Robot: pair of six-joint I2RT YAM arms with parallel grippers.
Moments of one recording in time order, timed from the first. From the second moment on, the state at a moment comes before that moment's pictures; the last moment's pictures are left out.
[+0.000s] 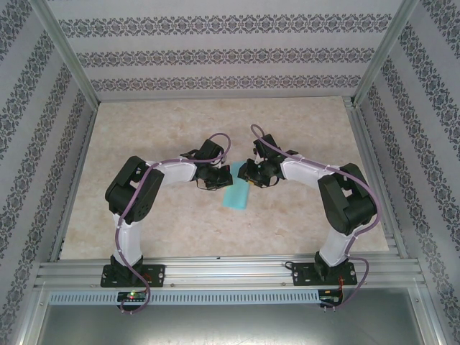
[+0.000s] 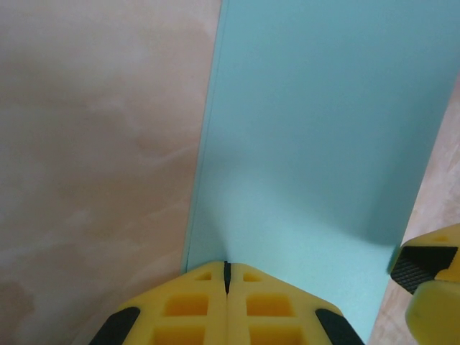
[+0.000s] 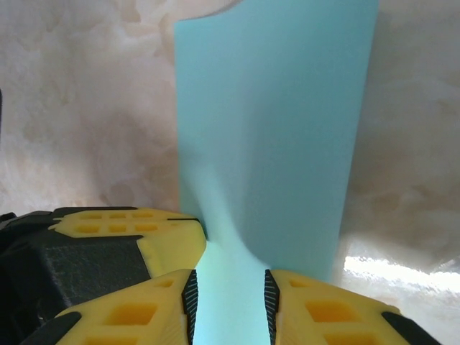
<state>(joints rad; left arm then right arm) -0.54 1.99 1.19 -0.26 0.43 -0.74 0.47 1.77 1.06 -0.35 -0.37 0.81</state>
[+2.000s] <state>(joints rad) -0.55 2.00 1.22 -0.30 0.42 -0.69 0.37 1.81 0.72 0.24 -0.62 0.91</state>
